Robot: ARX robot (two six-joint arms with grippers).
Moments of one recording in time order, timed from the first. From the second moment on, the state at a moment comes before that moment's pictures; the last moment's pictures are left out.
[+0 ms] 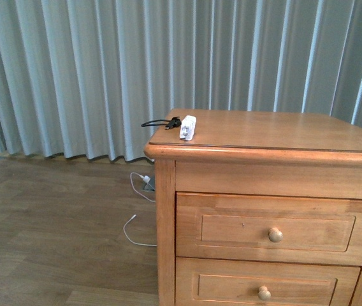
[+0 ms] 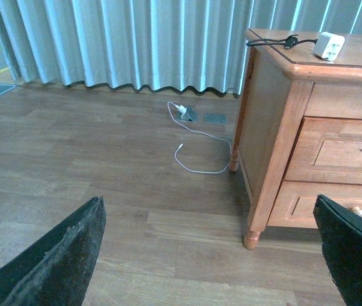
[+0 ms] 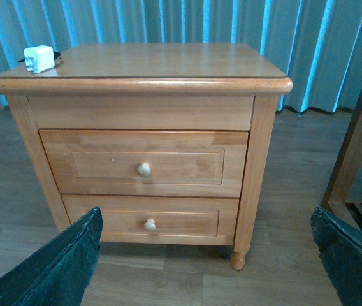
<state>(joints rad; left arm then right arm) 0.00 0.00 0.01 -0.01 0.00 0.00 0.00 0.00 0.01 0.00 0.00 0.00</state>
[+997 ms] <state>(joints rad) 0.00 0.00 0.01 -0.01 0.00 0.00 0.00 0.00 0.01 0.00 0.00 0.00</state>
